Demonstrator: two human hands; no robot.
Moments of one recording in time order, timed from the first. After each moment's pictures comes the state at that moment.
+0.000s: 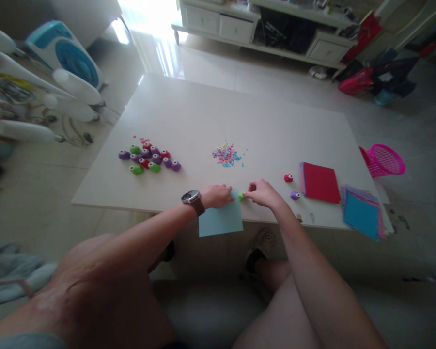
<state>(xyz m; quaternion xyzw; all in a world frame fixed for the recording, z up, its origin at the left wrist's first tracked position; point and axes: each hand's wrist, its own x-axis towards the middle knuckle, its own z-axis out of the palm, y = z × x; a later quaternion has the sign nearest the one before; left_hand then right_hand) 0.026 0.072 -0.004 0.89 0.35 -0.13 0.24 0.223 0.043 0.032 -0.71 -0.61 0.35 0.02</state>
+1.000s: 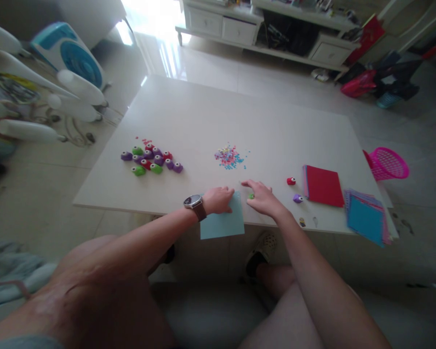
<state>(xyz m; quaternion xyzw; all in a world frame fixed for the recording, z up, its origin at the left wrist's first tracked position) 0.026 0.066 -0.003 0.89 0.37 -0.13 0.23 0.218 0.033 0.024 -0.65 -0.70 0.28 0.02</state>
